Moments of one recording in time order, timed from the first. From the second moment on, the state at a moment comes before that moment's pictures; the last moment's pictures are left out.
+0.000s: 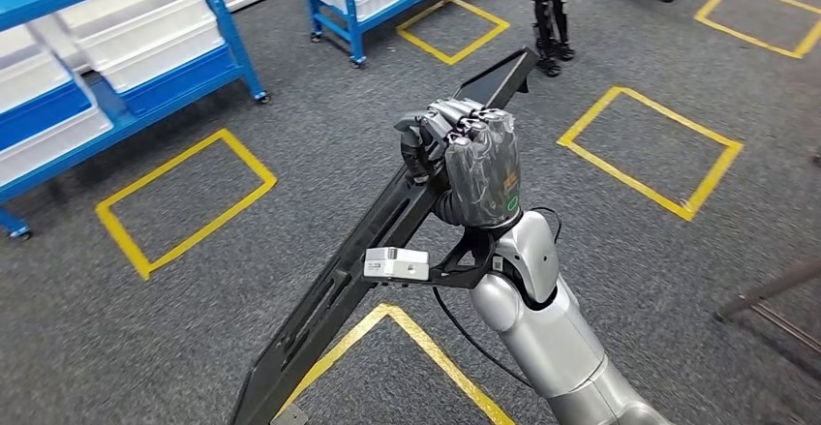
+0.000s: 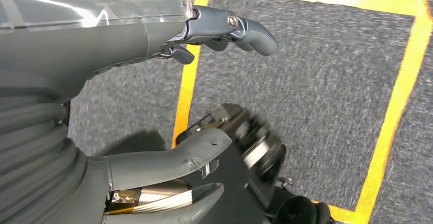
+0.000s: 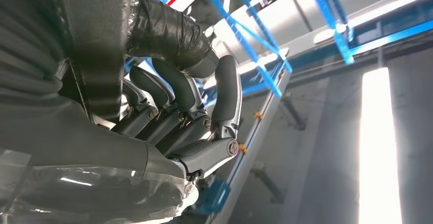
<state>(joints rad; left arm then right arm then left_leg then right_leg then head) -0.13 -0.11 0.09 -0.23 -0.59 0.01 -0.38 -0.56 0.11 0.52 -1.59 0.92 -0.60 -0.22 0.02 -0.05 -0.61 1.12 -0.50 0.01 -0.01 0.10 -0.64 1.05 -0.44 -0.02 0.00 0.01</state>
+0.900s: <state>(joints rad) -0.12 -0.11 0.10 -0.23 -0.61 0.02 -0.37 -0.56 0.10 0.49 -1.58 0.92 -0.61 -0.22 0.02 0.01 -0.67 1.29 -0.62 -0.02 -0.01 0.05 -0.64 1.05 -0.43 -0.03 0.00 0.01</state>
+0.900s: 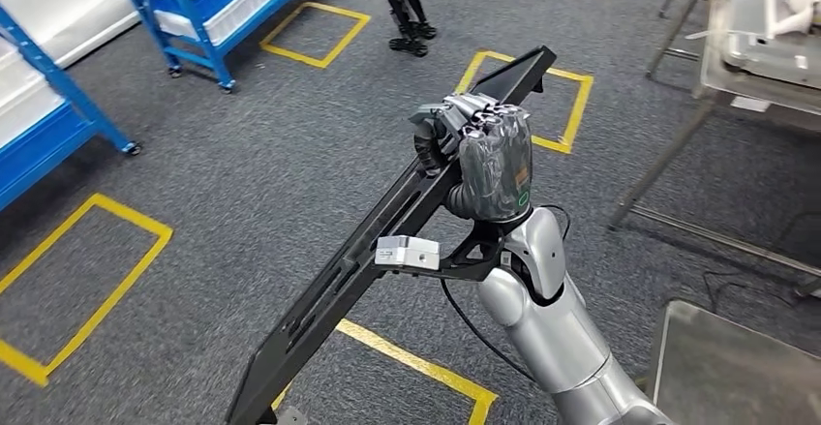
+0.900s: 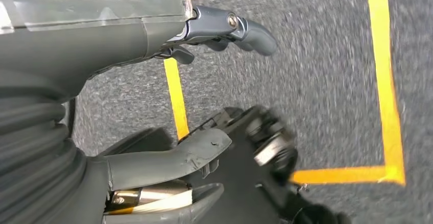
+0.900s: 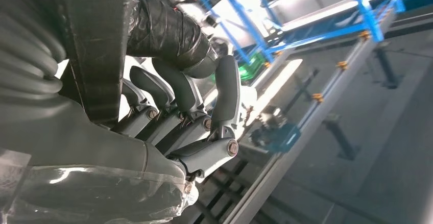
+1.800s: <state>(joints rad) -0.13 -0.12 0.10 -0.23 -0.62 -0.01 -0.36 -0.60 0.10 0.46 -1.55 0.92 -0.61 -0.22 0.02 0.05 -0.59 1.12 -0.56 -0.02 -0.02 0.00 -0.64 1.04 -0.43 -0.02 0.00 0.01</state>
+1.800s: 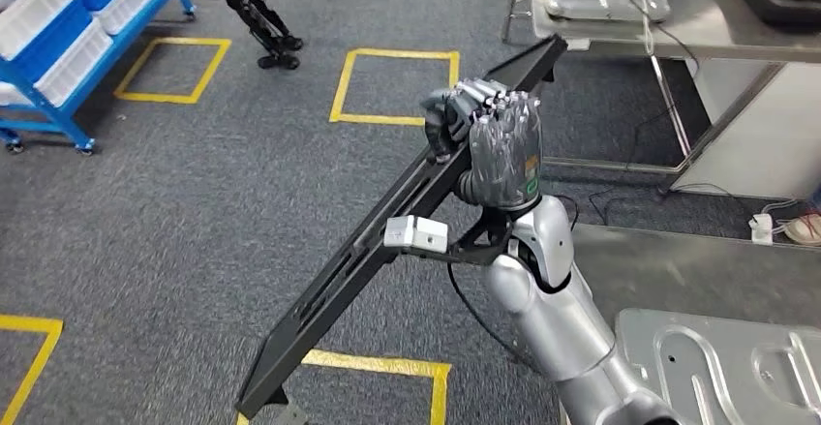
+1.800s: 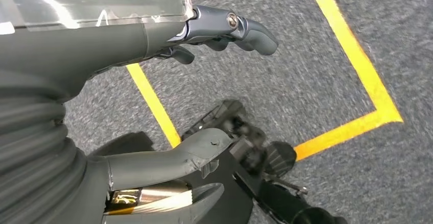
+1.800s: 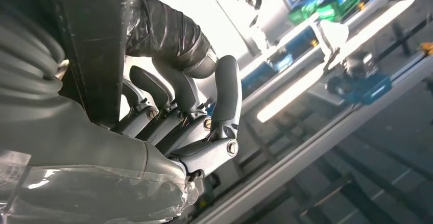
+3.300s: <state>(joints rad) -0.13 -0.12 0.12 -0.23 -0.63 -0.04 -0.35 -0.63 0.04 0.32 -1.49 0.92 -0.61 -0.19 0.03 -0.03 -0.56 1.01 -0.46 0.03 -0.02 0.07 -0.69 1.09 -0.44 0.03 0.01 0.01</state>
